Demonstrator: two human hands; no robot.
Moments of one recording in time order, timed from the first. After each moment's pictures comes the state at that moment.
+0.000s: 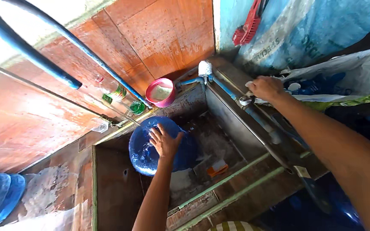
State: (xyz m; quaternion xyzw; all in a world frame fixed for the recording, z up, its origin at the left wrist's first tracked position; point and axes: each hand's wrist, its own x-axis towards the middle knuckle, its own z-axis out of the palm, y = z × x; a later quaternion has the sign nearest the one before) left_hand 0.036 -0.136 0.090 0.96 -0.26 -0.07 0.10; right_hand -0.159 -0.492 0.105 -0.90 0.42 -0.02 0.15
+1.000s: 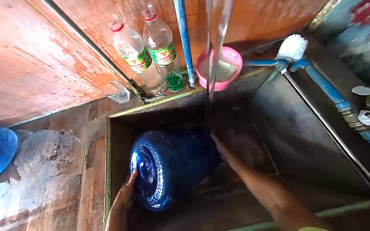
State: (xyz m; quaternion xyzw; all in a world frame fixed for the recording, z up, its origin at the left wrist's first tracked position) left_hand 0.155 0.193 0.000 0.78 0.17 -0.30 0.53; right_hand 0.053 -0.173 -0.148 -0.52 0.42 0.08 0.74
